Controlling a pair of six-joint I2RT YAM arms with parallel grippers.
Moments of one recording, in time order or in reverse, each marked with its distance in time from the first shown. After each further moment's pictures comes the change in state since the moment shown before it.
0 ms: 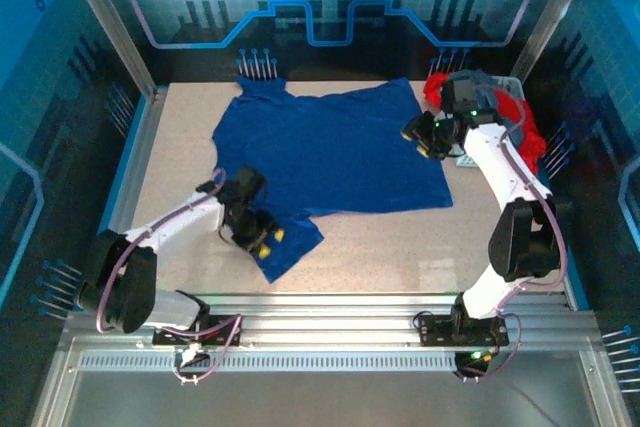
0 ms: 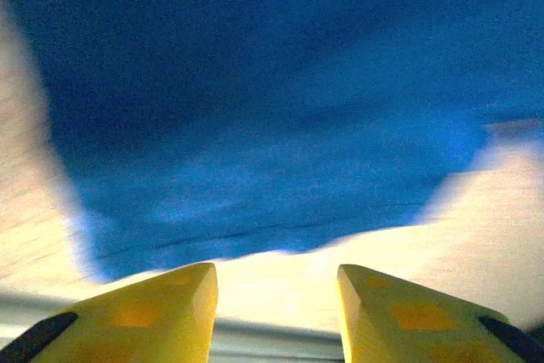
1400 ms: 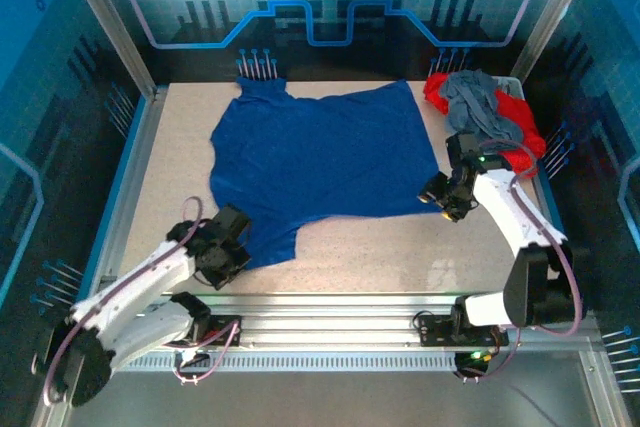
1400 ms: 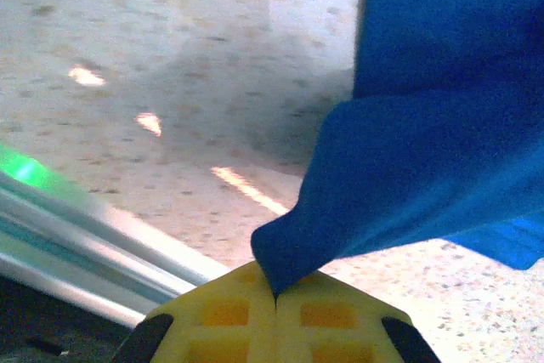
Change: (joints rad) left arm -0.089 -0.466 -0.208 -0.222 -0.362 -0.008; right arm -0.064 -0.238 -0.385 -0.183 0.183 -0.055
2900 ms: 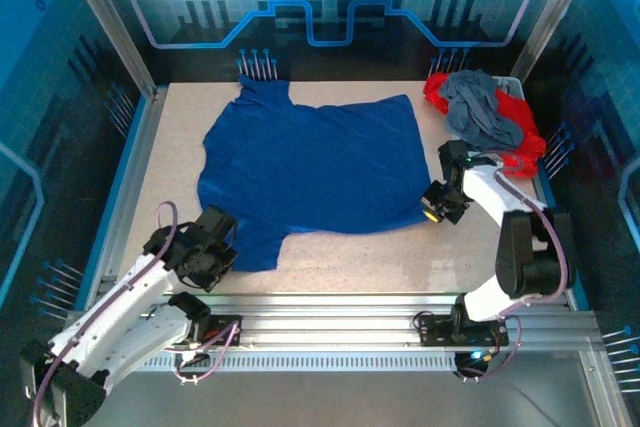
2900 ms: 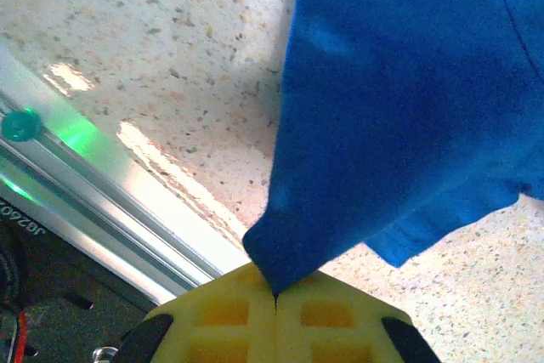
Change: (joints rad) left arm 0.018 -0.117 0.089 -0.150 -0.076 -0.150; right arm 0.017 0.102 -0.062 0.101 0.008 0.073
